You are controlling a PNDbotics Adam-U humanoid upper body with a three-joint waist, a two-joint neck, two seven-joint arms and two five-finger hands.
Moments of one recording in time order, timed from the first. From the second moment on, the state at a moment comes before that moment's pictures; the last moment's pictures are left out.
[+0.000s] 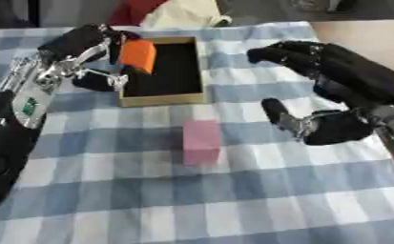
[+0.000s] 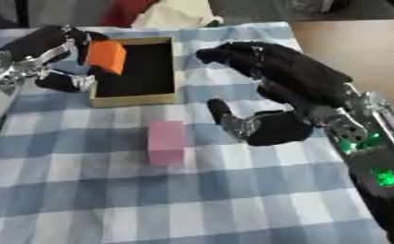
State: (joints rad) left arm -1.04 0.32 -0.13 -0.91 -0.99 -0.39 -0.13; right arm -0.51 -0.56 0.23 -1.98 0.61 -0.24 0.39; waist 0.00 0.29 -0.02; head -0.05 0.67
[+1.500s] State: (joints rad) left arm -0.77 0.56 -0.17 -1.57 -0.17 -0.32 -0.19; right arm -0.56 -0.58 0.29 -1.94 0.61 -0.20 0.43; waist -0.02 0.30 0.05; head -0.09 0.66
